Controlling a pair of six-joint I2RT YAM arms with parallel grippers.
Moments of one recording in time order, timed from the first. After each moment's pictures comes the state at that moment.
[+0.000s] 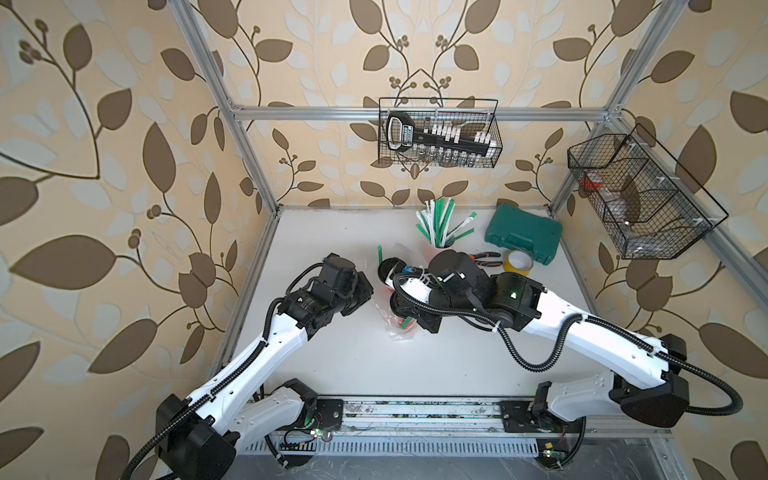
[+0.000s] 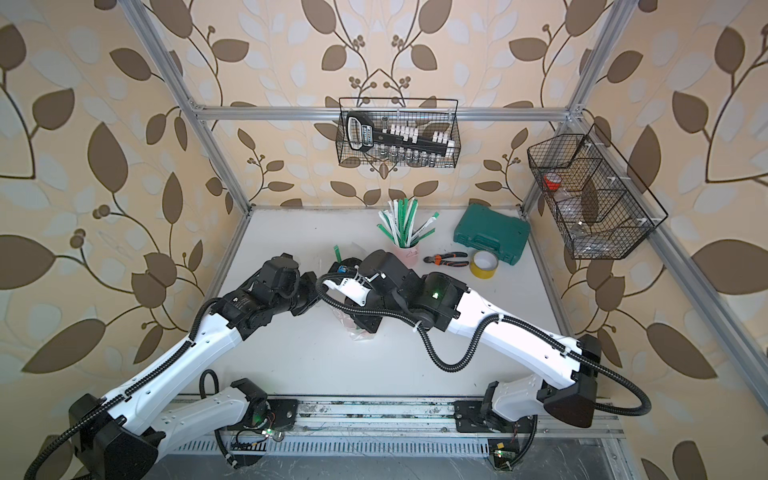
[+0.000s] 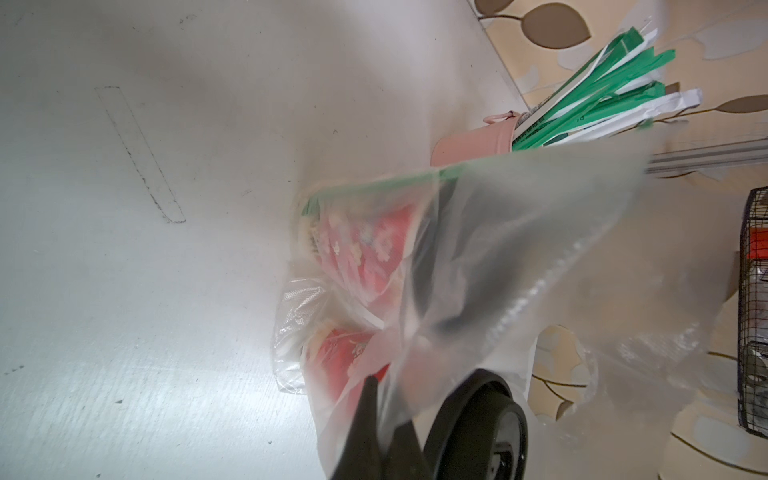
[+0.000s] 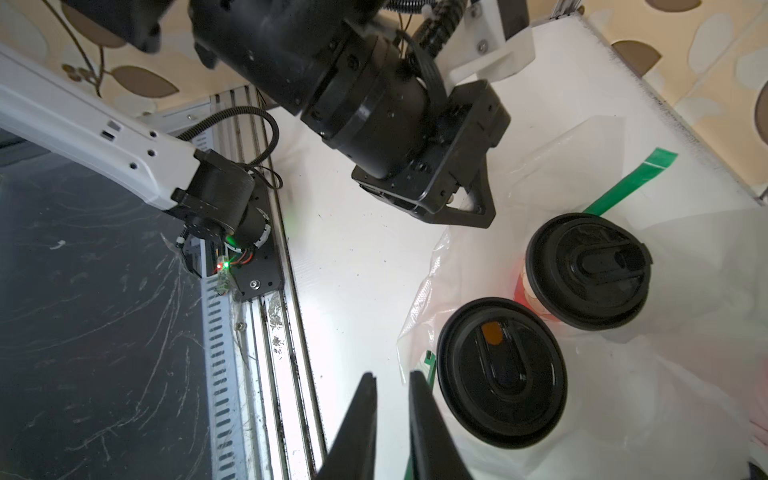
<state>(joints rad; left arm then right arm) -0.49 1.02 0.88 -0.58 0.08 -1.09 1.04 1.35 1.43 -0.76 -0.11 -0.03</state>
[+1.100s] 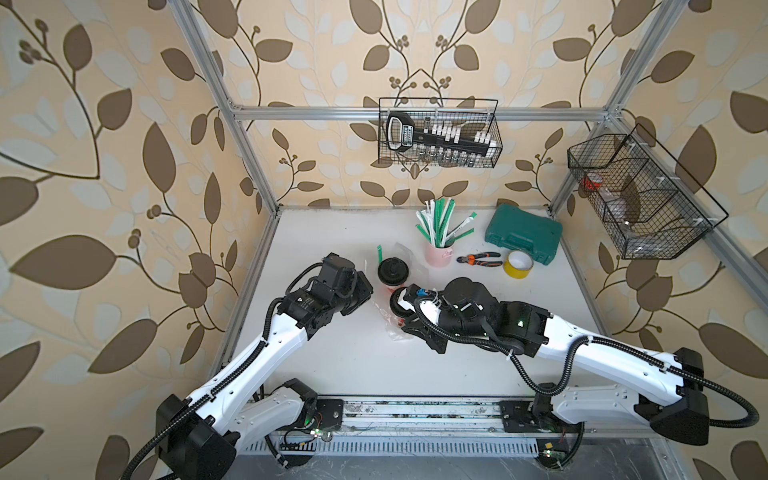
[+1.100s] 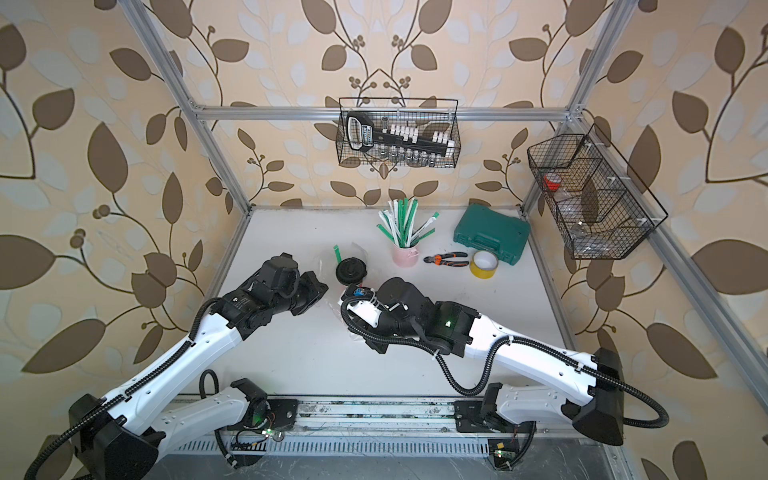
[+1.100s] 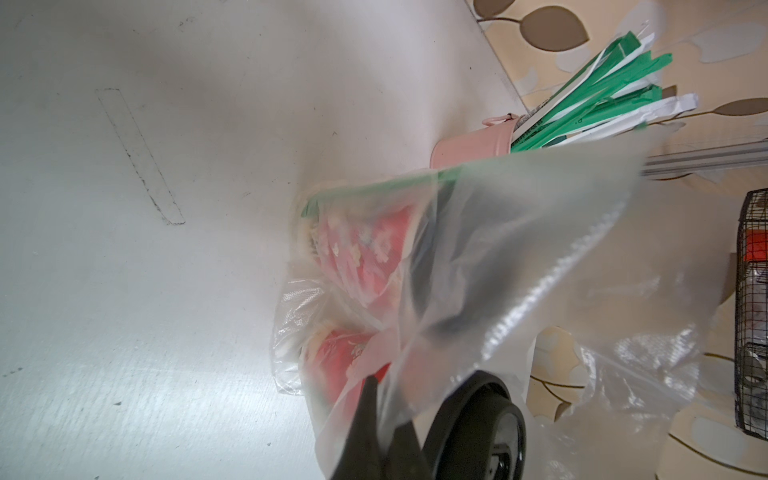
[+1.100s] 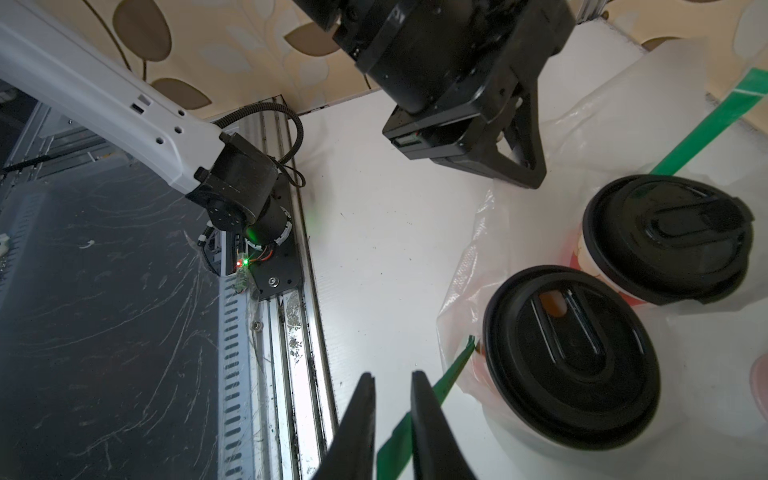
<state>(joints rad) -0.49 1.02 0.88 -0.58 0.08 -1.09 1.06 1.21 1.08 -0.47 -0.15 0.02</state>
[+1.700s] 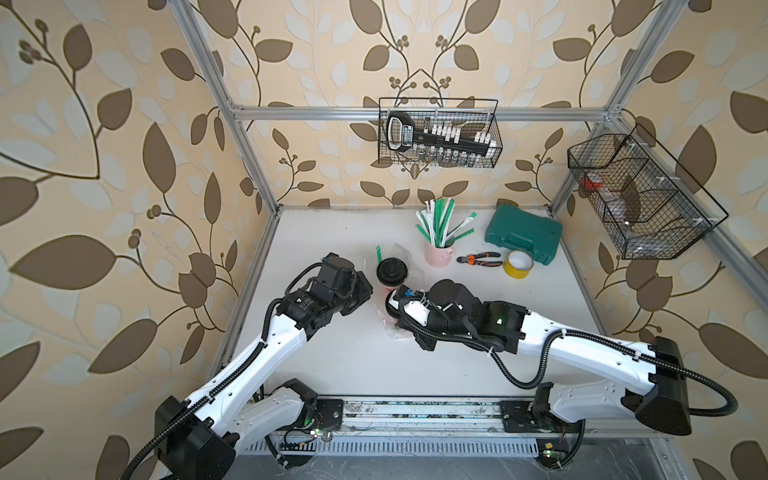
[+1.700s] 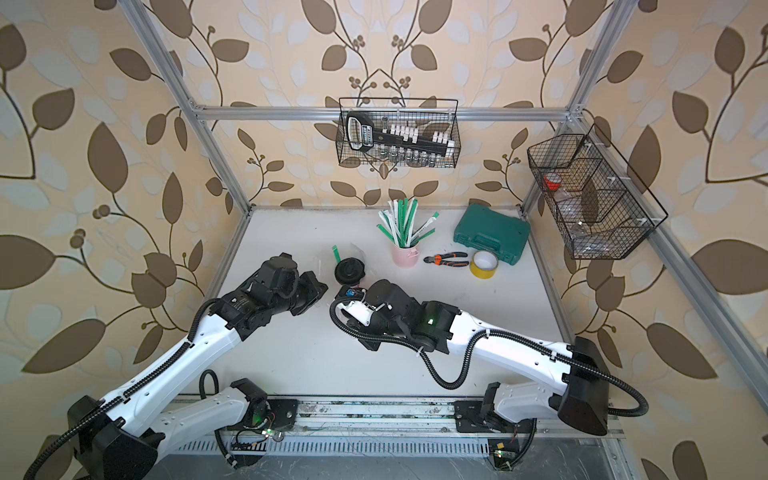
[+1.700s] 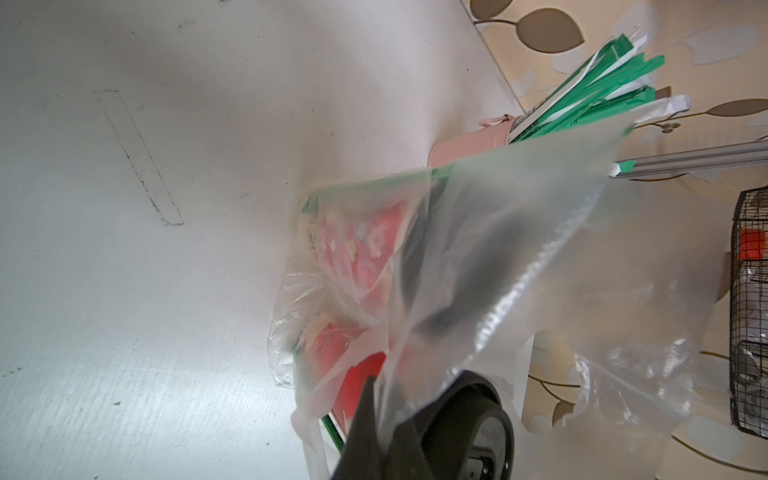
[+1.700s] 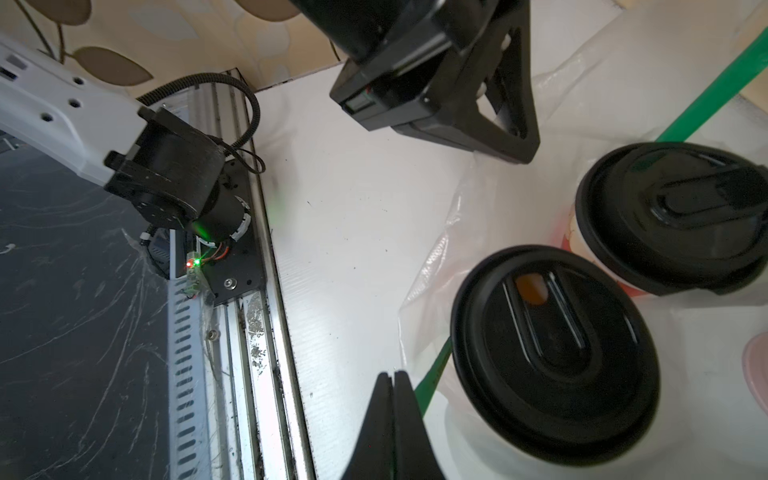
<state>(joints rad) -0.49 1.01 0.88 -0.58 0.08 -1.09 1.06 1.32 1.07 -0.43 -0.07 0.02</state>
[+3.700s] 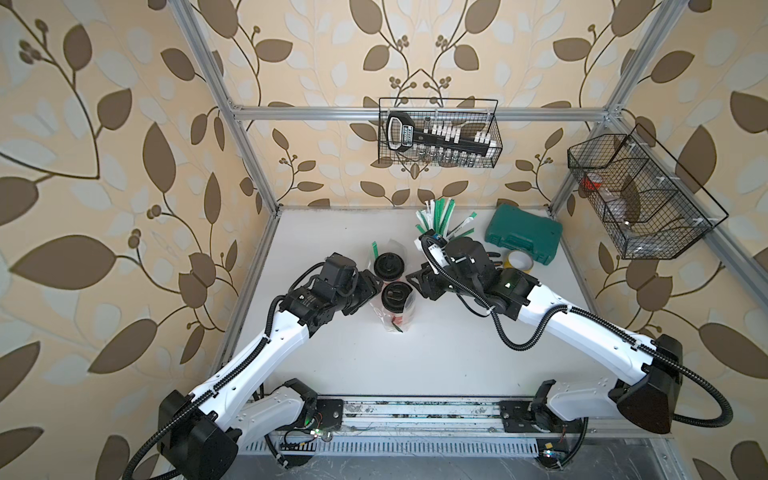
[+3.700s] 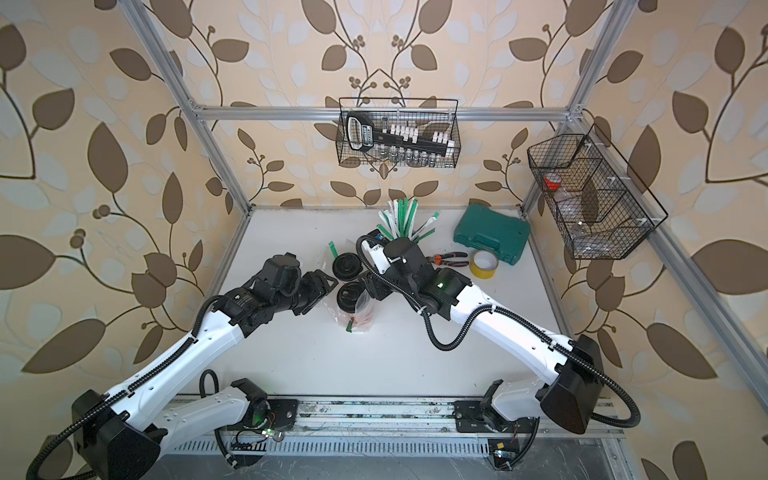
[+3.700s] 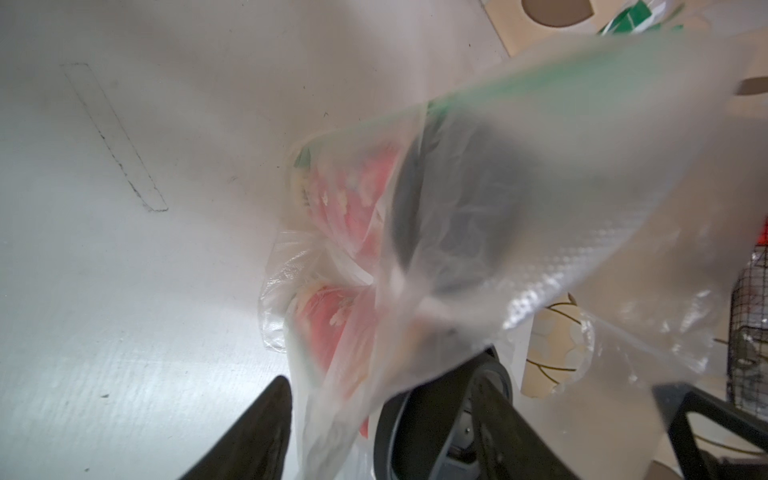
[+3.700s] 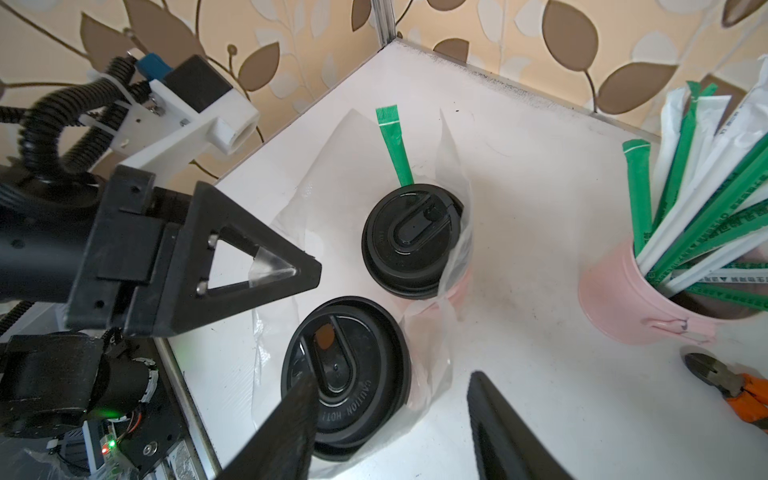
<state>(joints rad) -0.49 1.04 0.89 -0.59 0.13 -1.08 0.81 1.37 1.24 -0.45 -0.01 0.21</state>
